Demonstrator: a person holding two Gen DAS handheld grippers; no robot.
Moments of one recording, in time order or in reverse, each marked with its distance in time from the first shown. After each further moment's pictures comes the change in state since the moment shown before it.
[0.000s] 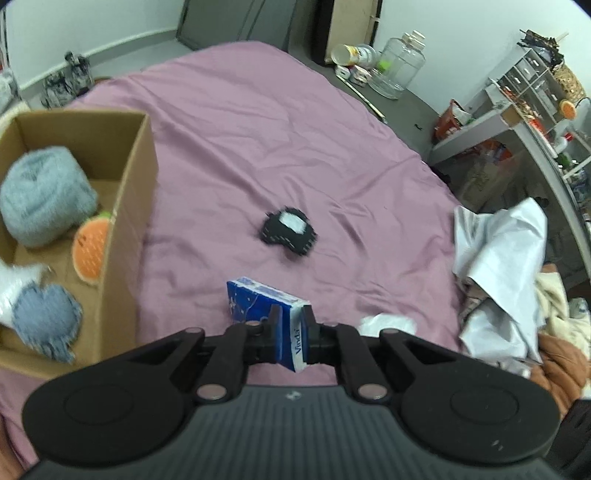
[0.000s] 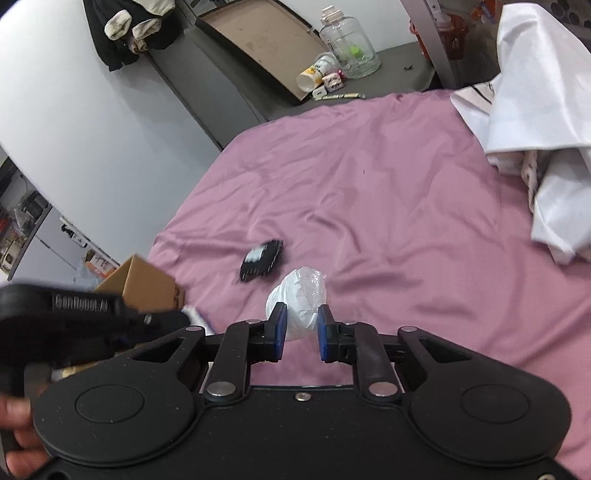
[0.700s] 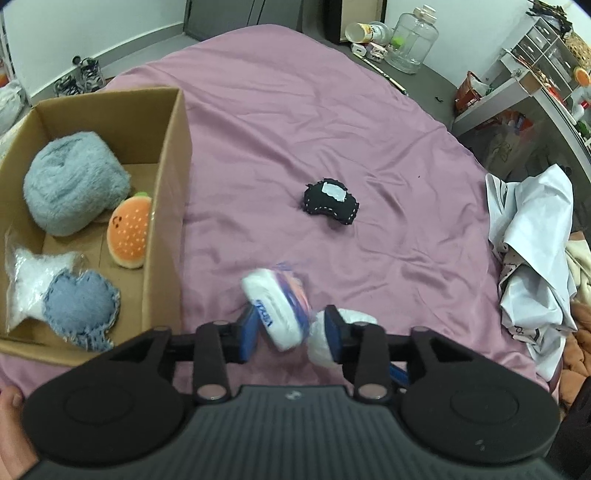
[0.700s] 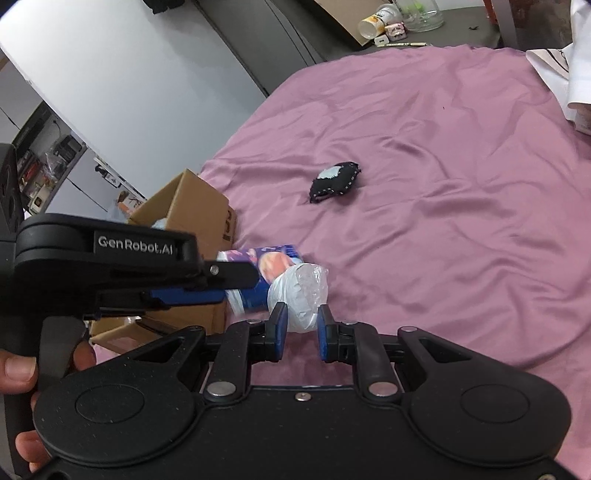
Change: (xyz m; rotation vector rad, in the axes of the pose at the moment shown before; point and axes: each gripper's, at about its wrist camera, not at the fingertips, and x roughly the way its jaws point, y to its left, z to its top) left arm 0.008 0.020 -0.013 0.075 0.034 0.111; right arm 0.025 0.042 -0.040 -0.098 0.146 0.102
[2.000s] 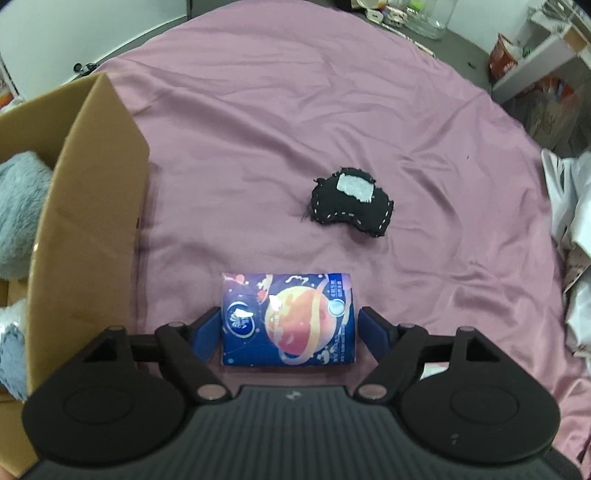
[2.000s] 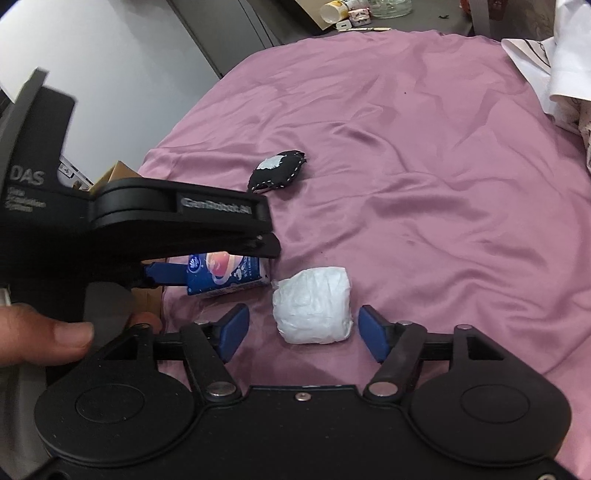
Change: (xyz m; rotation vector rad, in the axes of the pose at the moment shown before) left arm 0.085 -0.025 0.026 0.059 0.063 0.143; right arm 0.033 -0.013 0.008 0.001 0.043 -0.158
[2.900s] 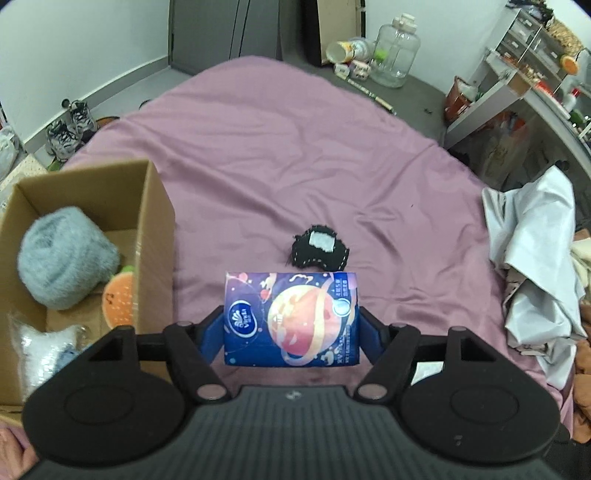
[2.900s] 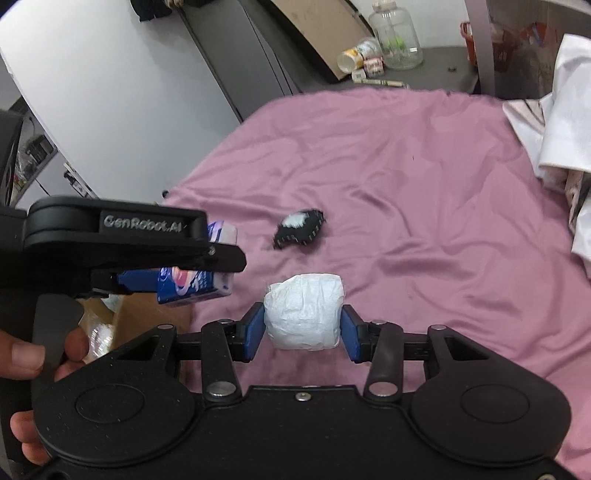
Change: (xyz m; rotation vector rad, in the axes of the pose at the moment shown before) left arm -0.091 0.017 0.003 0.023 -0.136 -0.112; right arm -0.050 0.014 0.014 -0.050 -0.130 0.026
